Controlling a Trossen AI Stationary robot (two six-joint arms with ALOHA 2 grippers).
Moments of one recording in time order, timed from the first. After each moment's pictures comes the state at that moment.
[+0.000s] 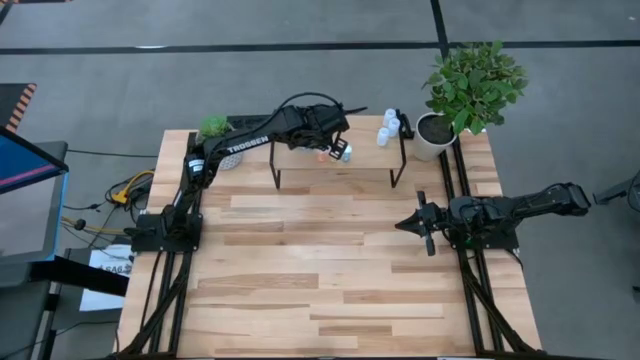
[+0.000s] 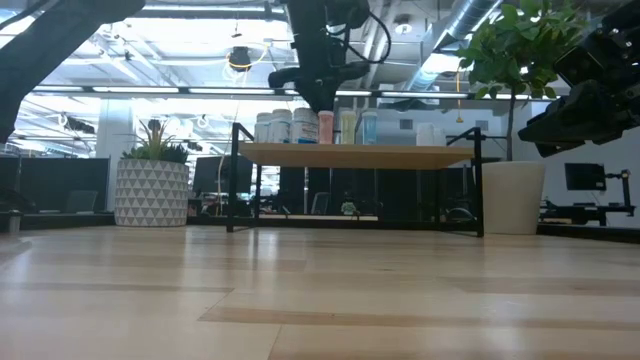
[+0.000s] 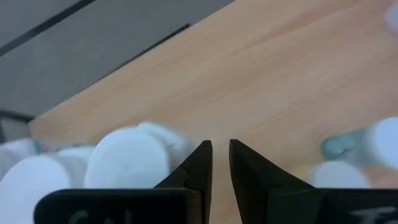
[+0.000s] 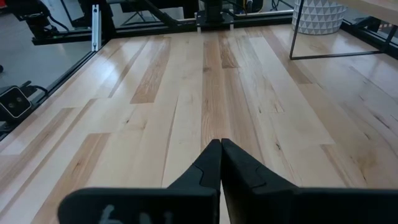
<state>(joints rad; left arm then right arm) 0.34 2.13 2.24 -1.23 -0.45 -0.59 0.13 0.25 0.05 -0.09 0.10 0.12</state>
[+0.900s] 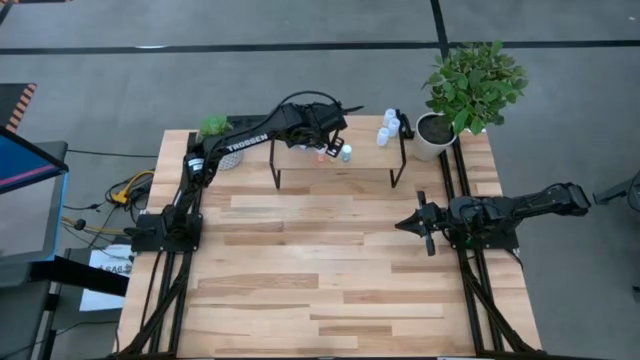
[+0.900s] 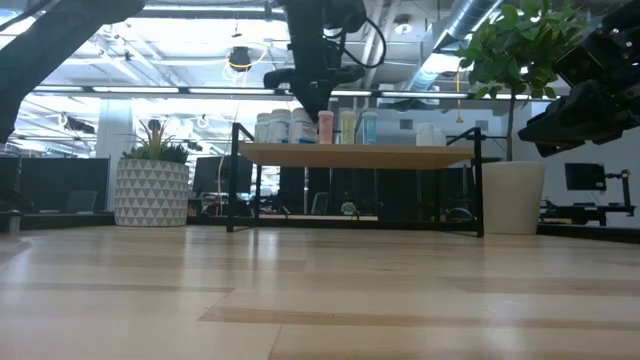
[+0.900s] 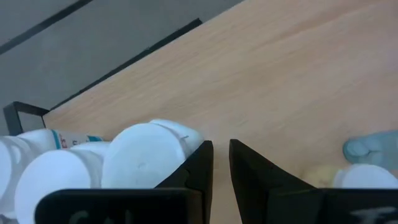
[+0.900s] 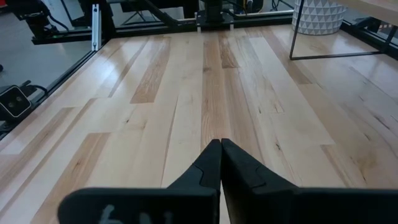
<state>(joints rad) 0.36 2.13 2.24 -1.26 -0.46 -0.60 0.13 0.25 0.05 -0.09 0.10 0.12</state>
